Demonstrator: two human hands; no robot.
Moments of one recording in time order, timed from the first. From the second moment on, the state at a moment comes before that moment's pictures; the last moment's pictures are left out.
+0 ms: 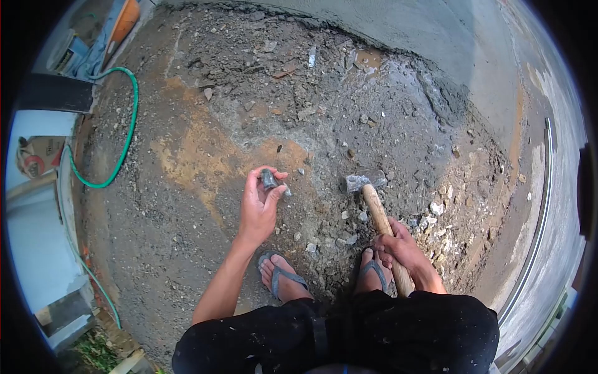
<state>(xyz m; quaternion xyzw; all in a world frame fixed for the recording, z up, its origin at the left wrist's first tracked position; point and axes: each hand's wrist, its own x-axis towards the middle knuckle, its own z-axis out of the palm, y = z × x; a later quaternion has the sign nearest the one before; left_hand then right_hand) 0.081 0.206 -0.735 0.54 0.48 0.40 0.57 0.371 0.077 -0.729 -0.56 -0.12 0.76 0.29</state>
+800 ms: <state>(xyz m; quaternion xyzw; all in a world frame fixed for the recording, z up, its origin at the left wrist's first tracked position) 0.107 0.247 -0.781 0.72 0.53 0.30 0.33 0.340 0.171 -0.578 -0.58 -0.59 0.48 0.30</state>
